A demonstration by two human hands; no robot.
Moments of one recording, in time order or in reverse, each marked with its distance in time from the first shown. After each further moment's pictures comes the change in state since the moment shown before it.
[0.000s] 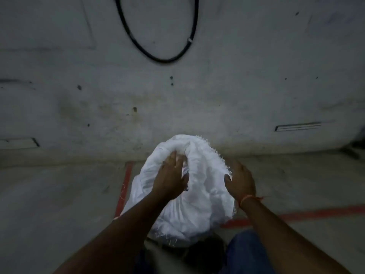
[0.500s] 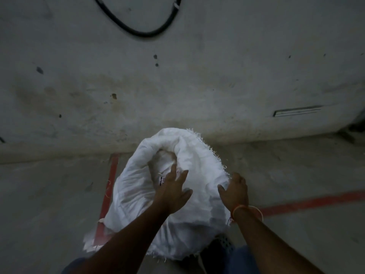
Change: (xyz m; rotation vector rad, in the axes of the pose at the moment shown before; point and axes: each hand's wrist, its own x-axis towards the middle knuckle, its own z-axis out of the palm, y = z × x) left_hand 0.063 -0.010 0.103 -0.084 -0.263 -0.049; right_hand 0.044 0.049 0.082 0.091 -0.101 0.357
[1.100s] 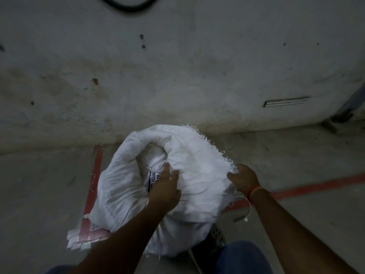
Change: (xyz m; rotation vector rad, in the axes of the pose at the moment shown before) left_hand 0.020 -0.004 0.033 0.021 -0.099 -0.044; right_hand 0.041 0.005 -0.056 0.013 -0.149 0.041
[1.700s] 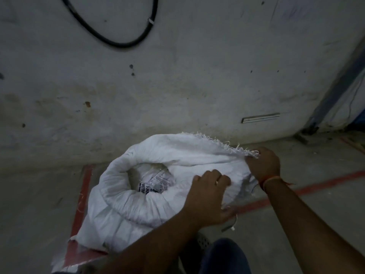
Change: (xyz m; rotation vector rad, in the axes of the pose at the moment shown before) left_hand -0.075 0.155 -0.058 -0.081 0.432 0.678; right_hand -0.044 -0.010 -0.131 0.016 0.544 -0.133
